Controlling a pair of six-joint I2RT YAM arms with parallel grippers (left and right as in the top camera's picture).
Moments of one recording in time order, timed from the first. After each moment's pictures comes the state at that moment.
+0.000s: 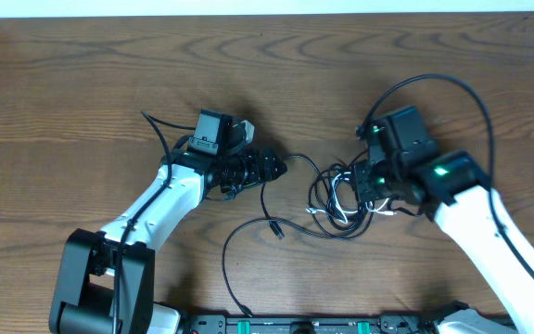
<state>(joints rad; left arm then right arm) -0.30 1.60 0.89 -0.40 0.57 -0.57 0.43 1.34 1.09 -0.93 -0.14 0.29</state>
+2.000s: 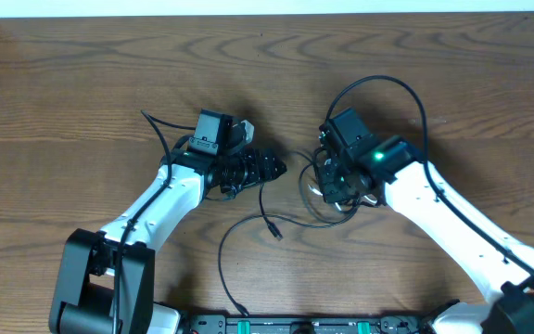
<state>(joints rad) -0.30 1.60 0.89 -0.40 0.57 -0.57 0.58 1.54 1.16 -0.90 -0.07 0.37</state>
